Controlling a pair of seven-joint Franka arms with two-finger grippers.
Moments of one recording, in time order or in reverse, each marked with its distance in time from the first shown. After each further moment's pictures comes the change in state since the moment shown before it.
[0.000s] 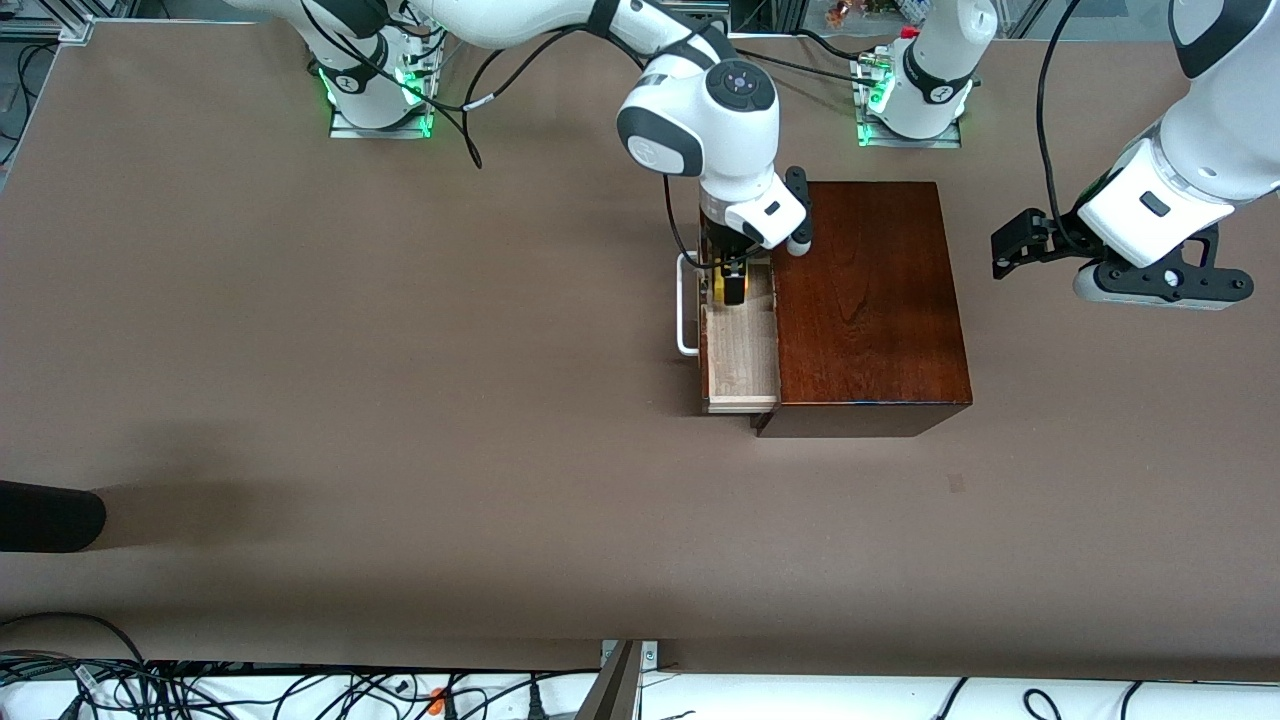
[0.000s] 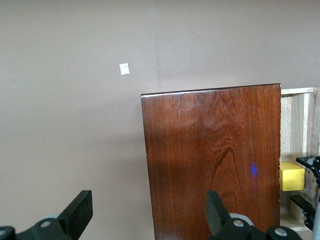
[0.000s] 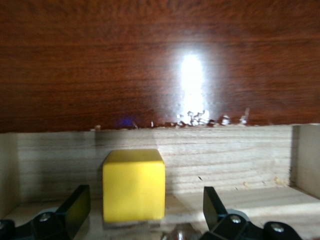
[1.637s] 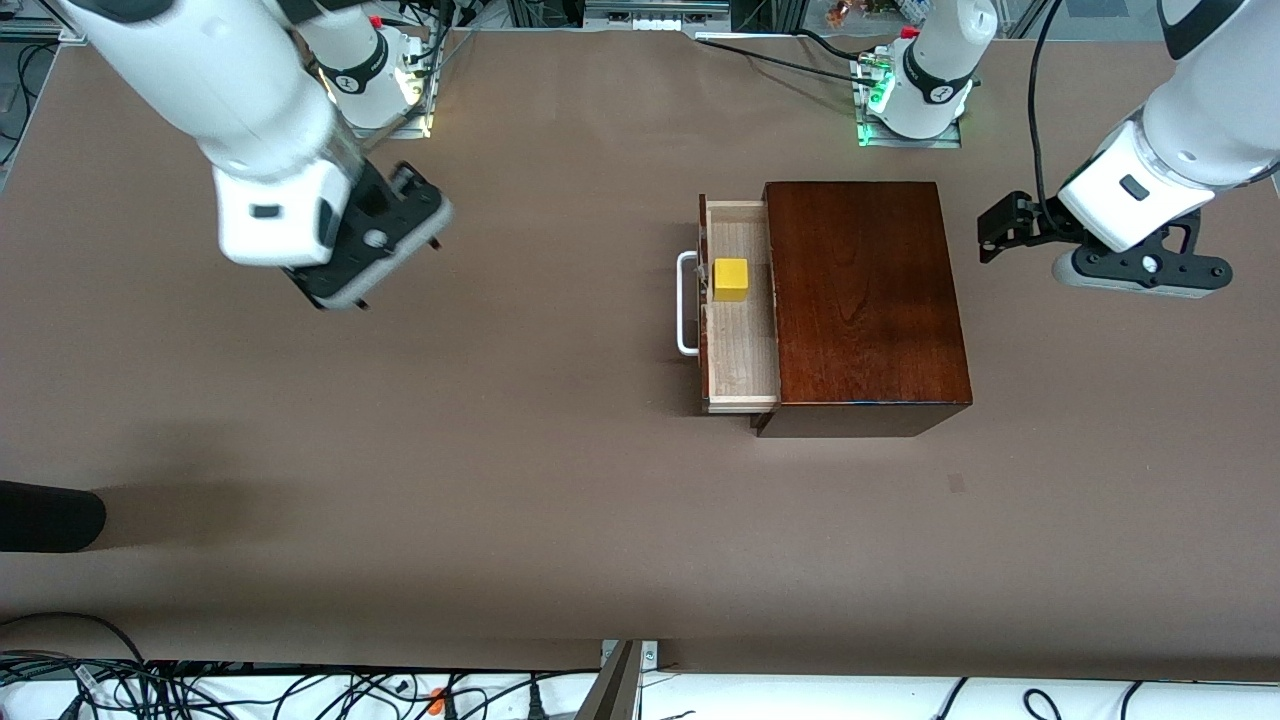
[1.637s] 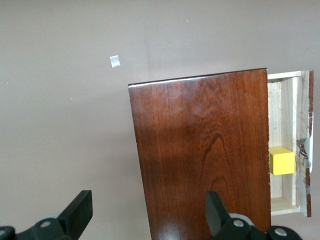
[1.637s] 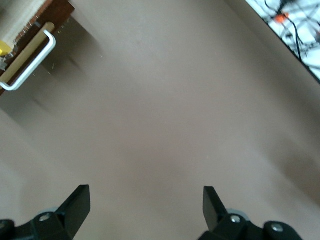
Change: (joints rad) left arm -0.006 -0.002 -0.036 0.029 0.000 -0.065 0.001; right arm -0.414 -0.564 -0.254 -0.119 0.347 -0.534 0.129
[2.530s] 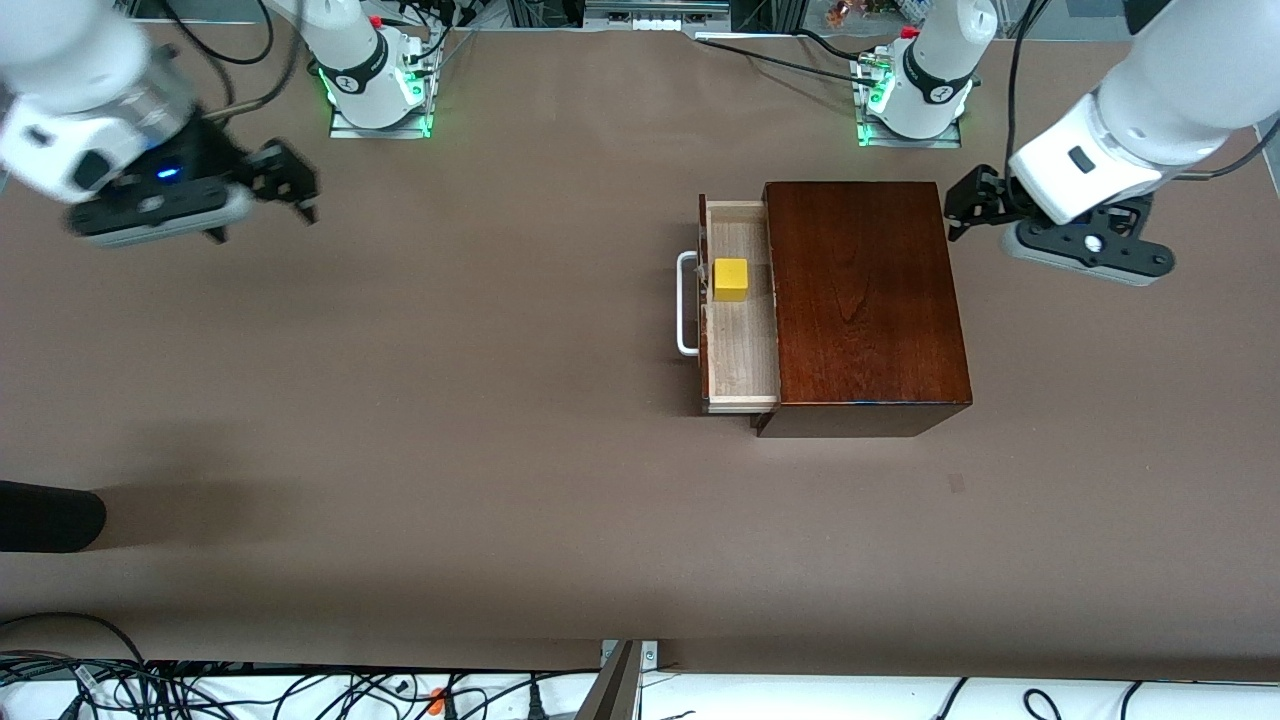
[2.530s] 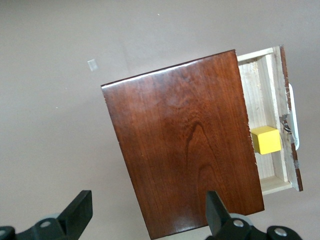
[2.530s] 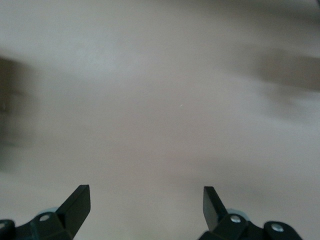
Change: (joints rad) left arm -0.006 0.005 -0.064 0.018 -0.006 -0.030 0.075; right arm -0.101 -0.268 -0.146 -0.375 0.044 0.126 0.302
